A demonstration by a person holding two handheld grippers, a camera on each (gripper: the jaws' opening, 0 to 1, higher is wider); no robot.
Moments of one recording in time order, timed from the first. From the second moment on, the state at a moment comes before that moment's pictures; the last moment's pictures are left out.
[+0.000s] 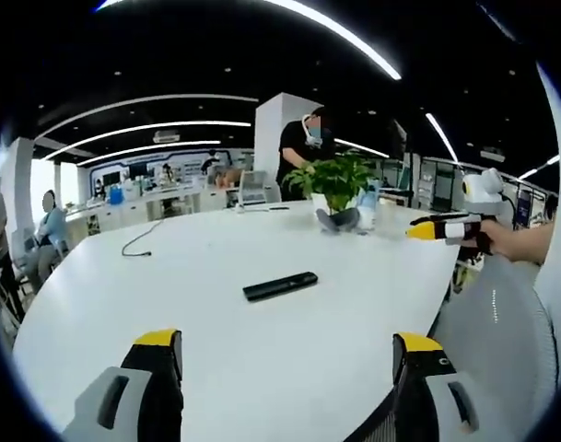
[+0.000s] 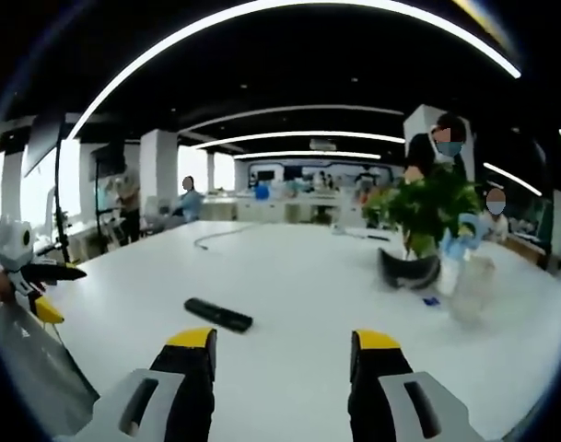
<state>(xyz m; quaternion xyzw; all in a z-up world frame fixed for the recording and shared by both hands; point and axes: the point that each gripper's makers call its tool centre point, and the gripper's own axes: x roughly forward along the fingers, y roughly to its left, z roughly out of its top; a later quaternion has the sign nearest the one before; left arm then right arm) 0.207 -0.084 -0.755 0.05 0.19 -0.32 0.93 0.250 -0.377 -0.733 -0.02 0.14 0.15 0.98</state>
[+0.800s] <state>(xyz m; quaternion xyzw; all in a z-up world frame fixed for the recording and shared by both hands) 0.252 -0.108 -0.775 0.01 0.30 -0.39 0.87 0.240 -0.340 -0.761 -0.11 0.21 0.23 0.94</state>
